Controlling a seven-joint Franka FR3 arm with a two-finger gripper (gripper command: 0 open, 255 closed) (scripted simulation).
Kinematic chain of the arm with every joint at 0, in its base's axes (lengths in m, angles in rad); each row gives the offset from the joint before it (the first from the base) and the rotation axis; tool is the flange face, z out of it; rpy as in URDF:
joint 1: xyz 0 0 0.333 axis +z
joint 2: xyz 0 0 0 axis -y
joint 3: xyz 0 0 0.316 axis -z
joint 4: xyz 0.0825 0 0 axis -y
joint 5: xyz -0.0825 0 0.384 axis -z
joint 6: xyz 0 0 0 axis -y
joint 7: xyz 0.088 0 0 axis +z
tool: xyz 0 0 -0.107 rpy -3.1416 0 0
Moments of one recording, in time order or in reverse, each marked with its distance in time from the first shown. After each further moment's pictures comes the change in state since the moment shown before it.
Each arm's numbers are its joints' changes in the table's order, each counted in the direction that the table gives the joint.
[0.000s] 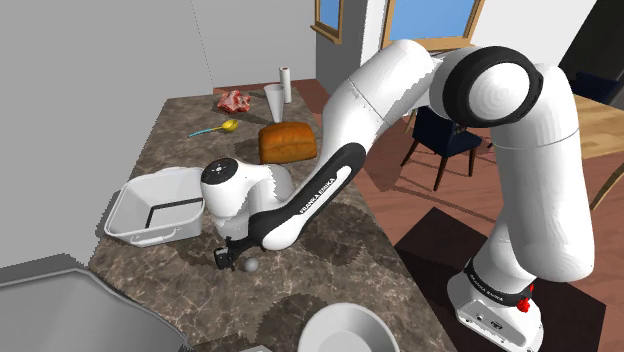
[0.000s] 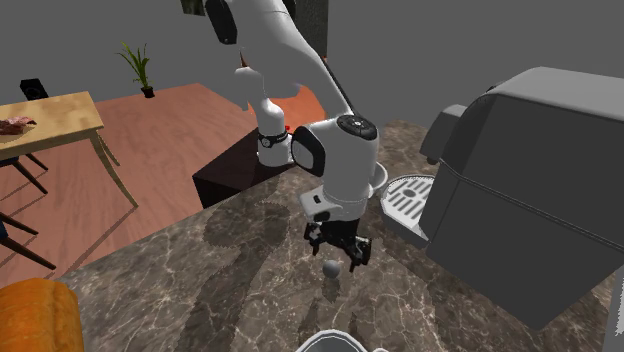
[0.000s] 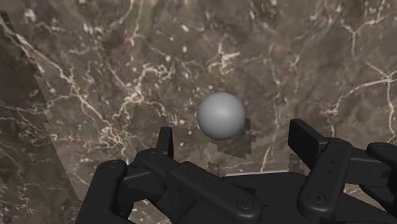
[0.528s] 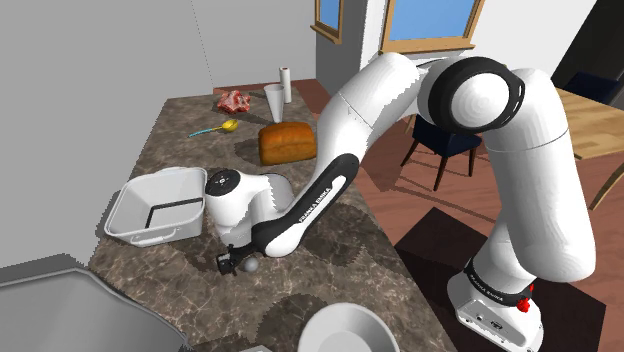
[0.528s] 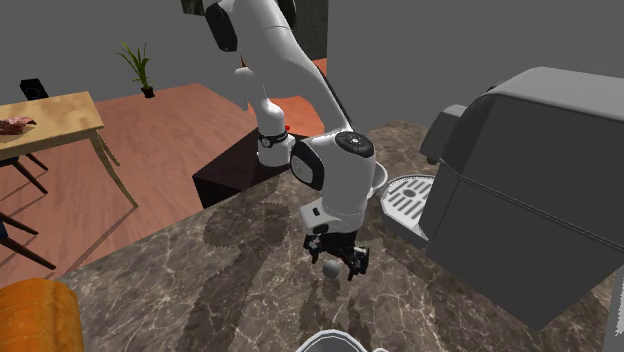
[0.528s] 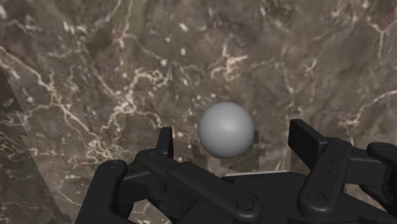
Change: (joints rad) arm 0.019 -0.059 0.029 0.010 0.038 0.045 -0.024
